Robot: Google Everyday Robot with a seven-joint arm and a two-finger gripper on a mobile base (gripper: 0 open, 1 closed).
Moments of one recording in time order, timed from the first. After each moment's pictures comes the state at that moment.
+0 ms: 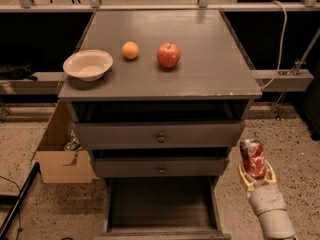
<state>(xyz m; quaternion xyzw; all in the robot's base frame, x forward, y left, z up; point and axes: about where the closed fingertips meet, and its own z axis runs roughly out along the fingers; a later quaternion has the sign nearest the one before) 0.502 -0.313 0.597 -0.09 0.68 -0.04 0.73</state>
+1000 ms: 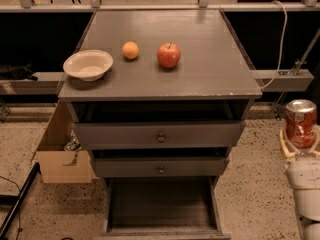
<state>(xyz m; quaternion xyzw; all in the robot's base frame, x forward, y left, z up) 0.499 -0.381 0.775 -0.09 0.55 -0.16 0.82</state>
